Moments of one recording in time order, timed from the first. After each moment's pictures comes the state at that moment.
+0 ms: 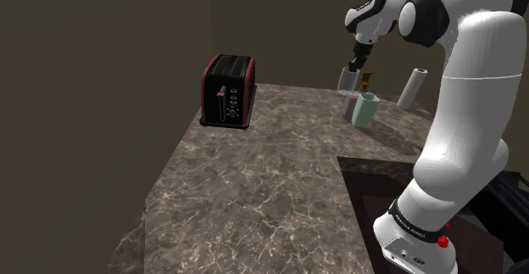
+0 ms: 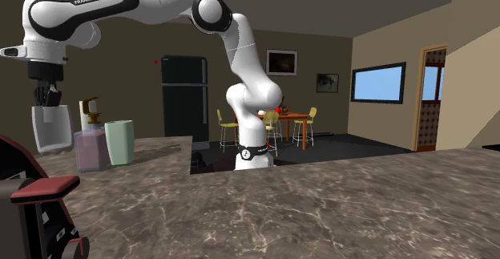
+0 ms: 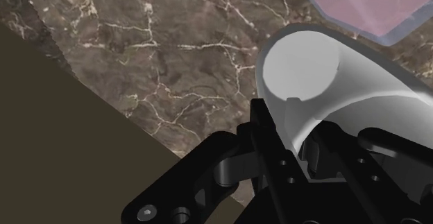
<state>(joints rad) -0.25 0.36 -0.61 -1.68 0.23 2.03 -0.89</state>
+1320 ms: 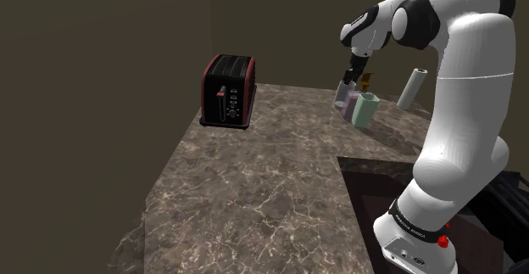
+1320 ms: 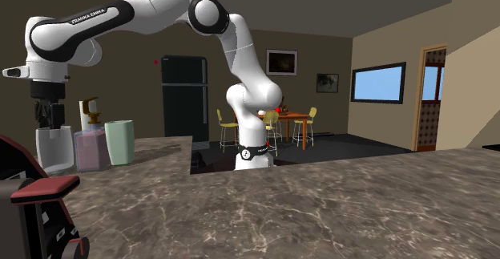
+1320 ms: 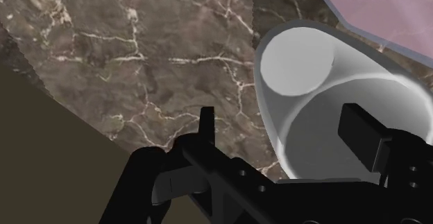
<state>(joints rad) -0.26 0.41 -0.59 -1.75 0.27 2.15 -0.92</state>
